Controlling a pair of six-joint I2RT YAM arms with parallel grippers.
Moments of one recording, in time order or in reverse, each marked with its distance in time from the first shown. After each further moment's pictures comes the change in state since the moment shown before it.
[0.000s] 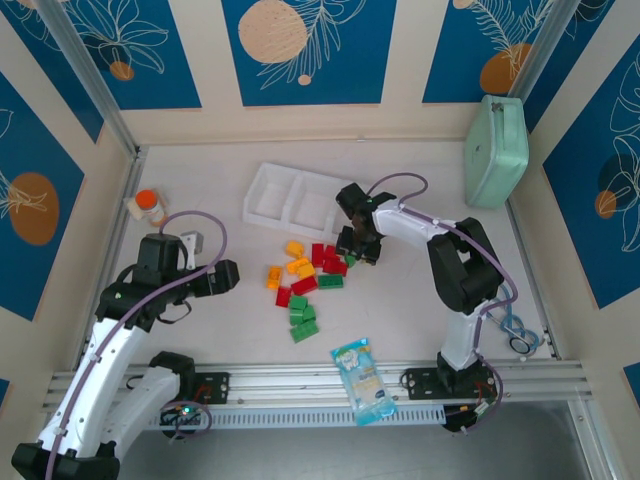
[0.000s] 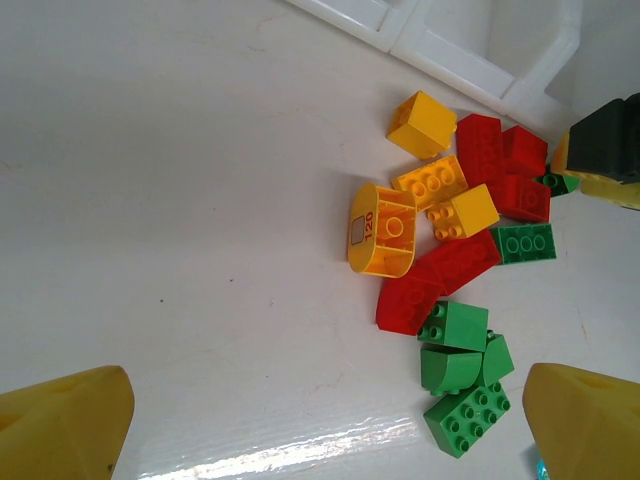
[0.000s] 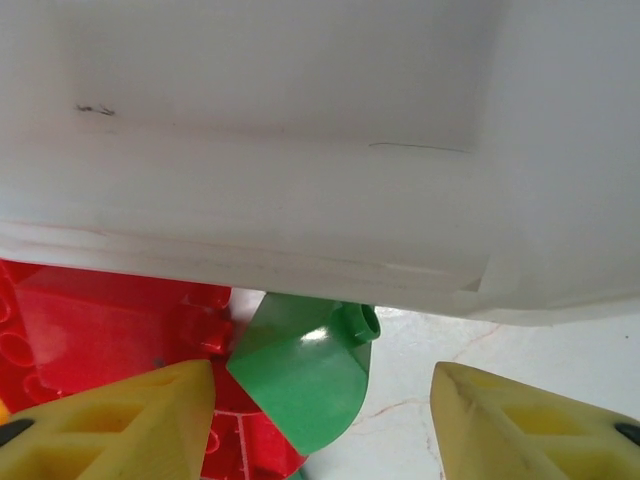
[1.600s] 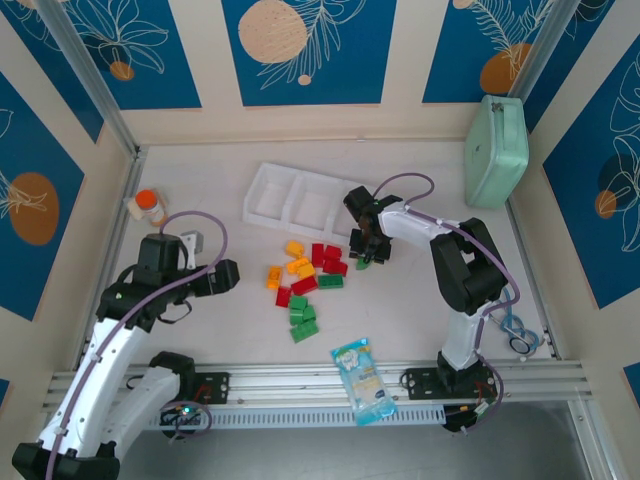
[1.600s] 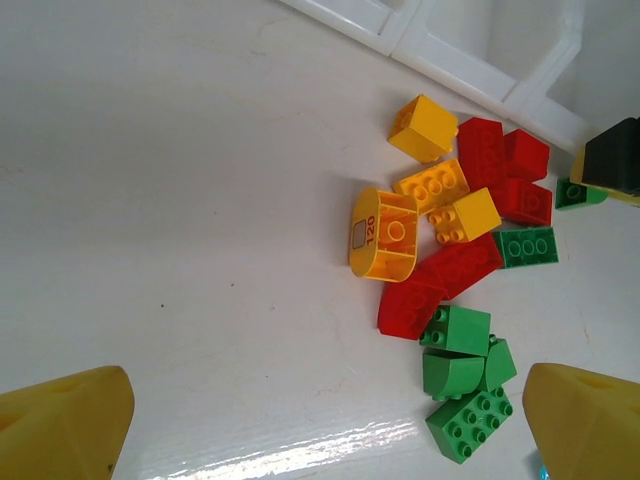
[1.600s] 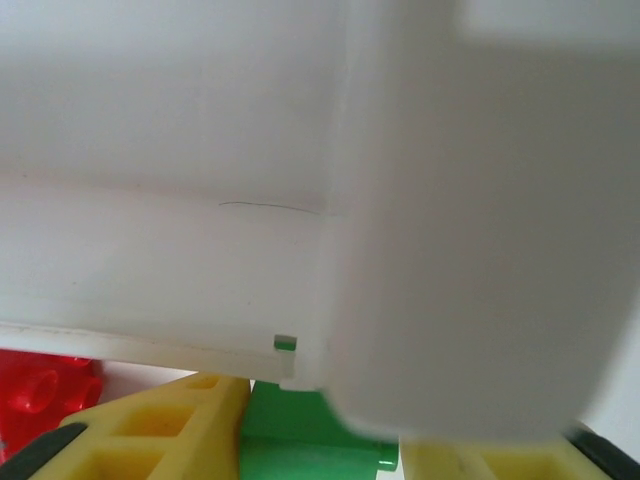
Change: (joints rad) left arm 0.000 -0.006 -0.007 0.013 -0.004 0.000; right arm -0.031 -0.018 -0.062 0.019 0.096 -0.086
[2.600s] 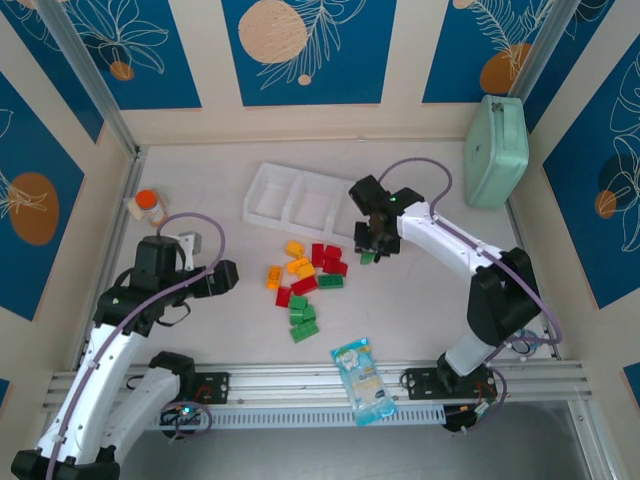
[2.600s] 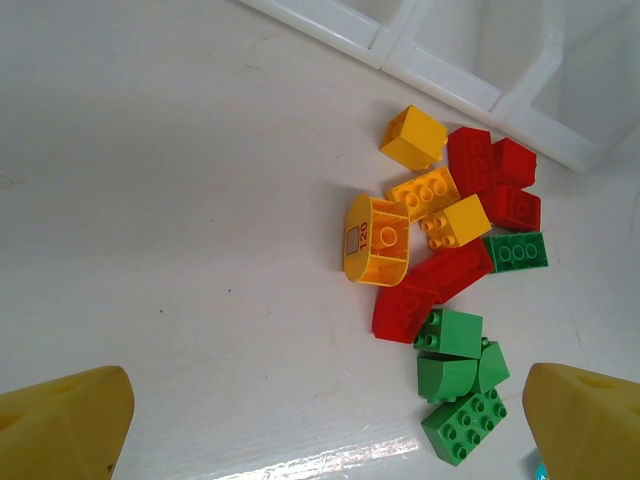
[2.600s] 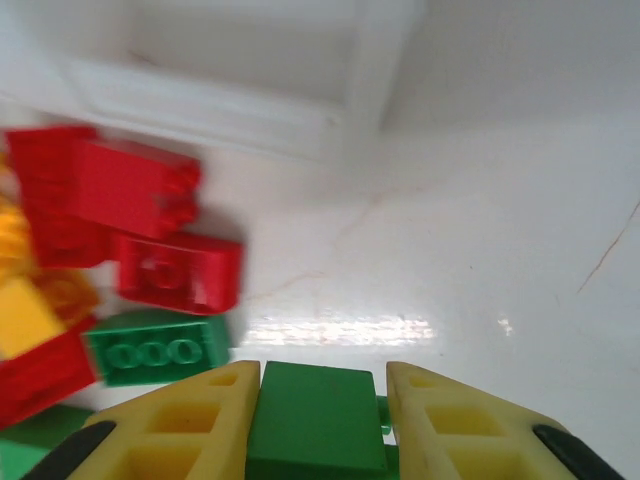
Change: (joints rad) left arm 0.000 -0.028 -0.001 0.000 0.000 0.000; right arm 0.044 -0.257 0.074 -0.197 0.021 -0.064
